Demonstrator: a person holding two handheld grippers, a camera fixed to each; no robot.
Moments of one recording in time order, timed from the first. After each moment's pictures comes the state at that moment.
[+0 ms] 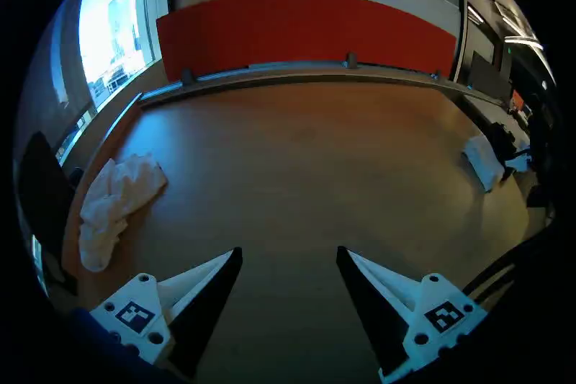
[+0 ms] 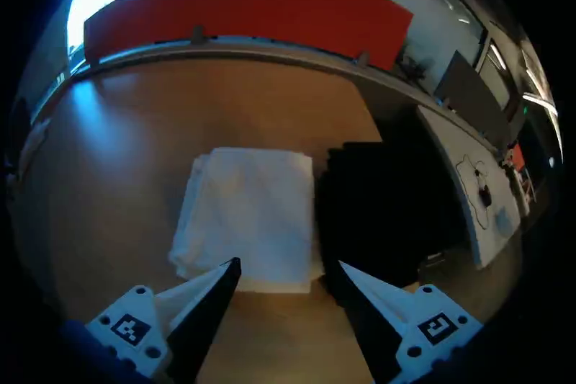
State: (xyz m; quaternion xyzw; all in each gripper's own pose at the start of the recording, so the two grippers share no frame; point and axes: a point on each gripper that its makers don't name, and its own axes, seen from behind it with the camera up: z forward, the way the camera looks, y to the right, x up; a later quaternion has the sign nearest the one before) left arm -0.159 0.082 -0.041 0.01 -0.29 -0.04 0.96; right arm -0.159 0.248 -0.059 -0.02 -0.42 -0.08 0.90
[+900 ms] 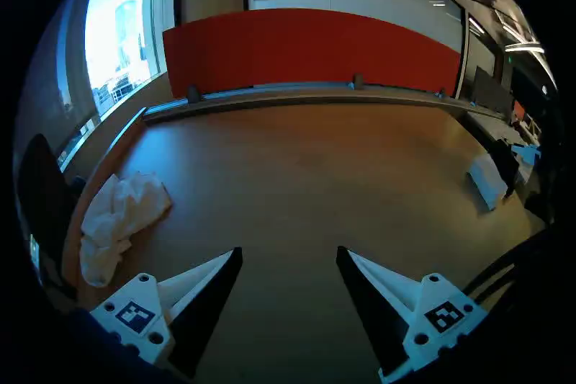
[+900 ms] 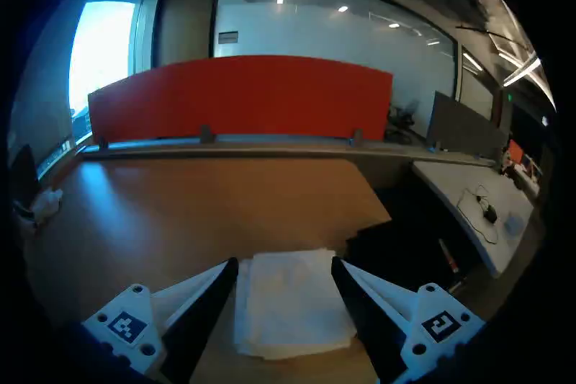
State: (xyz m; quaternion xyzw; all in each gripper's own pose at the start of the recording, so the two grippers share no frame) left arm -0.137 0.067 -0.012 0.02 -0.24 -0.05 0.97; right arm -0.065 0.186 -0.003 -0.02 -0.23 -0.01 0.97
